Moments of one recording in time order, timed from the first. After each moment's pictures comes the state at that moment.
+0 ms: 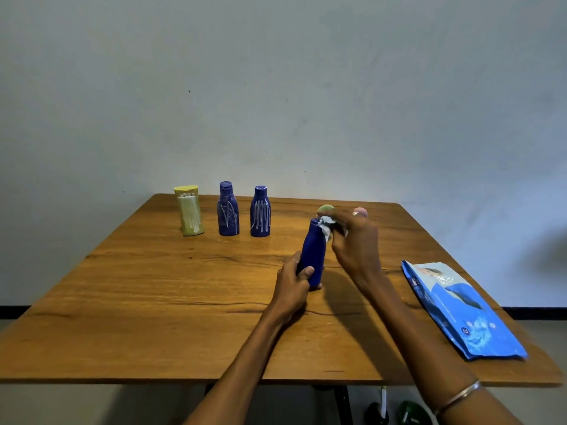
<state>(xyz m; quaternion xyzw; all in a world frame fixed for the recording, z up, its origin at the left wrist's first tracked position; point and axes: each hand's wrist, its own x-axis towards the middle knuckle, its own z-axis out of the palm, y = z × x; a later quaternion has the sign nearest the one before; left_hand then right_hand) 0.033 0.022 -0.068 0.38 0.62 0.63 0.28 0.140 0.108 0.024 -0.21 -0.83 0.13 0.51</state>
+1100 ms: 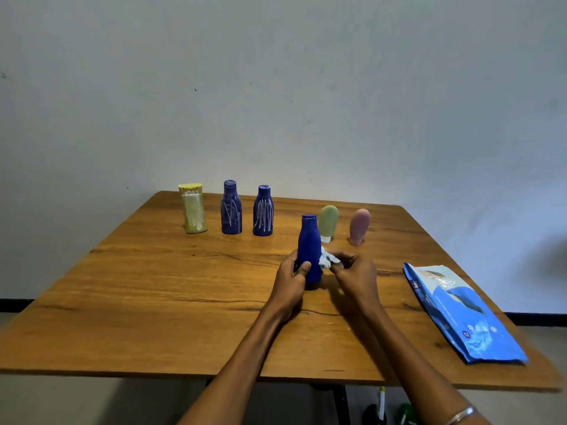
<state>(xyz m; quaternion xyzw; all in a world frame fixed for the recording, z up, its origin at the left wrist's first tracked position) 0.027 0.019 -0.067 0.37 0.61 0.64 0.29 0.150 0.099 -0.037 -0.34 -0.74 0.44 0.38</state>
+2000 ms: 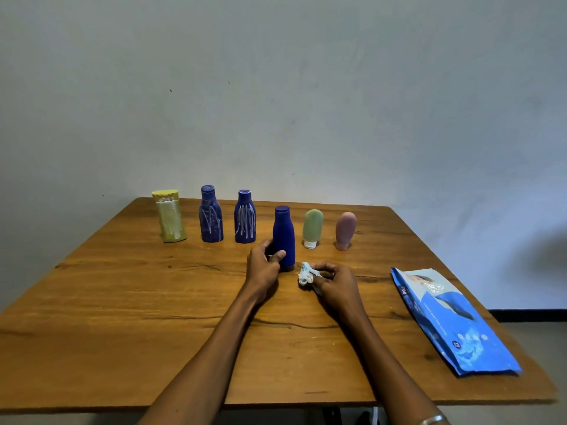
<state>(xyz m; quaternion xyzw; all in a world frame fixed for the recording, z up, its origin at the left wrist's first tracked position) -0.019 0.062 -0.058 0.34 0.68 0.62 0.18 0.138 0.135 -0.071 -0.37 -0.68 0.55 0.32</state>
